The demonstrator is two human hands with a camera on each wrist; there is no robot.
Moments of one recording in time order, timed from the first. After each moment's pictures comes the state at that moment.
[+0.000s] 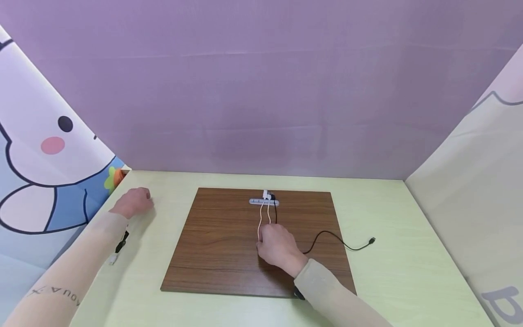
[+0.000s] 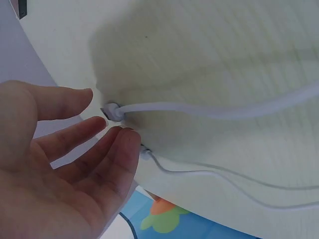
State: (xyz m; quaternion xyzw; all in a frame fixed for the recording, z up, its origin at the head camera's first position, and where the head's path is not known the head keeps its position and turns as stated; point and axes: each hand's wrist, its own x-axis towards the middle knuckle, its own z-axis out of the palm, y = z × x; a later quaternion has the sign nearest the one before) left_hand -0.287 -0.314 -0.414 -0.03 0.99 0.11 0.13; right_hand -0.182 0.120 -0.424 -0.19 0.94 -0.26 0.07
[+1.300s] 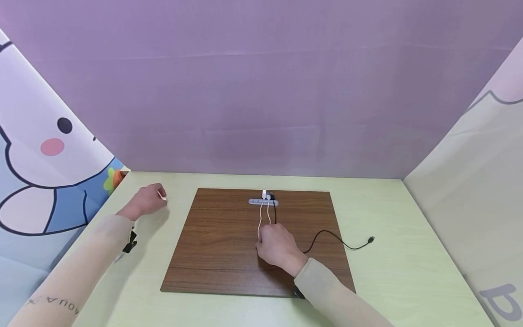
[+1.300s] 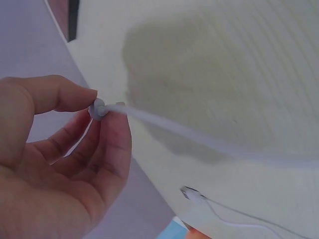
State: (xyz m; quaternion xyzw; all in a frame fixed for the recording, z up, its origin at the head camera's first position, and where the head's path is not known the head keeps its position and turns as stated) left_hand -0.284 -0.277 -0.407 0.03 0.98 0.20 0.09; right_hand -0.180 0.121 -0.423 -0.20 0.95 -0.25 0.06
